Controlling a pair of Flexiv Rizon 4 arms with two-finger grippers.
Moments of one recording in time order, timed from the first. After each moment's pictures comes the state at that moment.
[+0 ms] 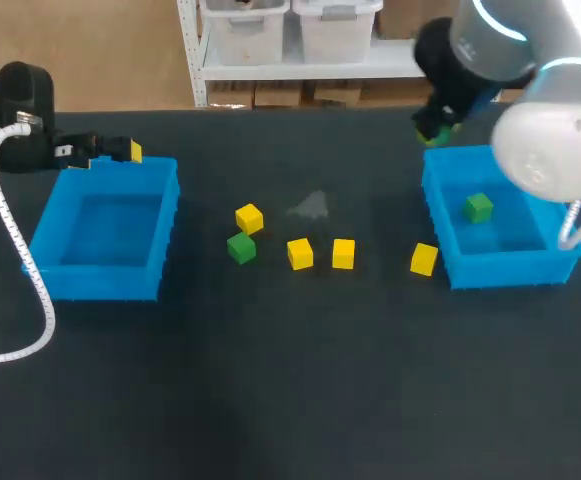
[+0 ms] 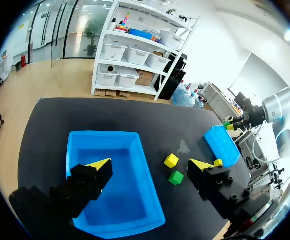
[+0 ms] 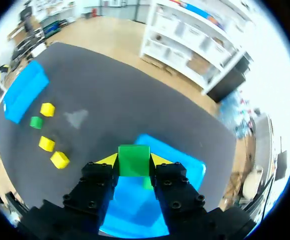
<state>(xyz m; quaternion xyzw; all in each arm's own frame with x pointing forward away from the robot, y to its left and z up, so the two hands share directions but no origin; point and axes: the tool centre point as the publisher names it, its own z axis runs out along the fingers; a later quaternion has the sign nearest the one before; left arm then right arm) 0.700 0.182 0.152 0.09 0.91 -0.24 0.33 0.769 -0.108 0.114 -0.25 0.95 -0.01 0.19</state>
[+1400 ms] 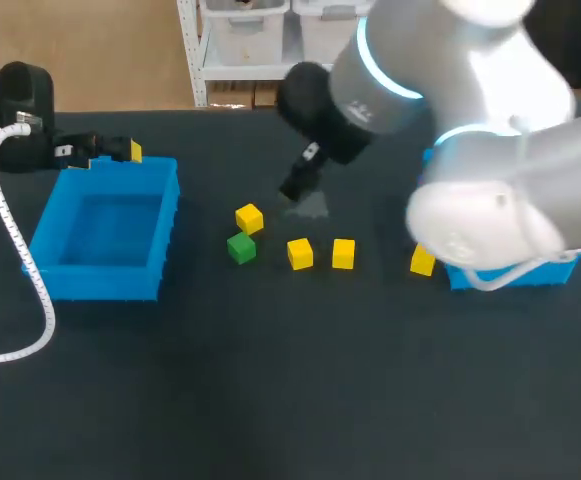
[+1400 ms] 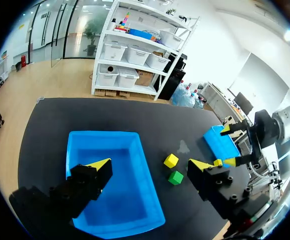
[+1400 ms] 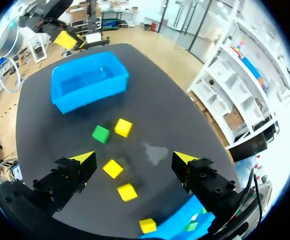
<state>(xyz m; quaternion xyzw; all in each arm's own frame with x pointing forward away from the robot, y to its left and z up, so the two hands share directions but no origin) 0.700 0.182 0.152 0.09 0.91 -0.24 0.33 0.700 0.100 0.120 -0.48 0.84 0.07 0.25</state>
